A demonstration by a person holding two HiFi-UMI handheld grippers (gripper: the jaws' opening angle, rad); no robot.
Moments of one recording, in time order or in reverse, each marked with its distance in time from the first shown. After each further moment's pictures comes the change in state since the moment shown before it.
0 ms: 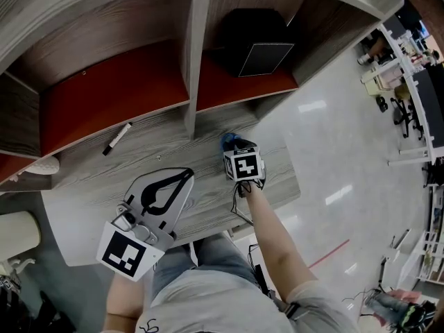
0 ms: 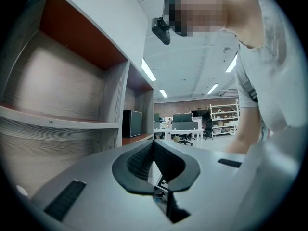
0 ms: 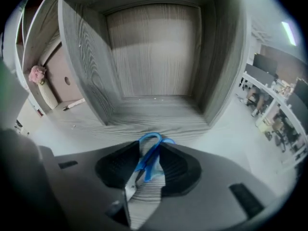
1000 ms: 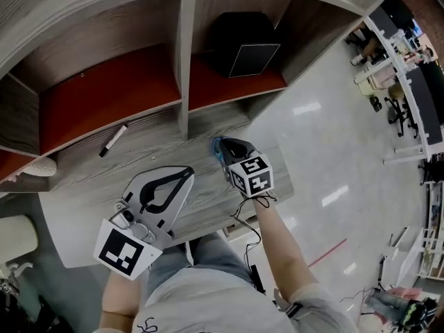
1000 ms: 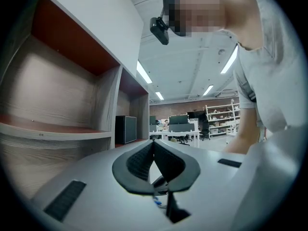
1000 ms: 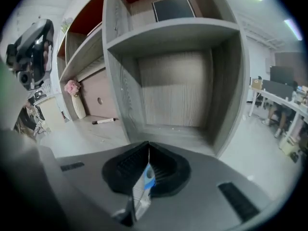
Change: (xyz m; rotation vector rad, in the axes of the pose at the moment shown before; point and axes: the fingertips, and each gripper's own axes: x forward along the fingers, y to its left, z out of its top) left arm 0.004 -0.013 0.018 0.027 -0.033 -0.043; right arm -0.063 0.026 0.039 -0.132 -0.308 0.215
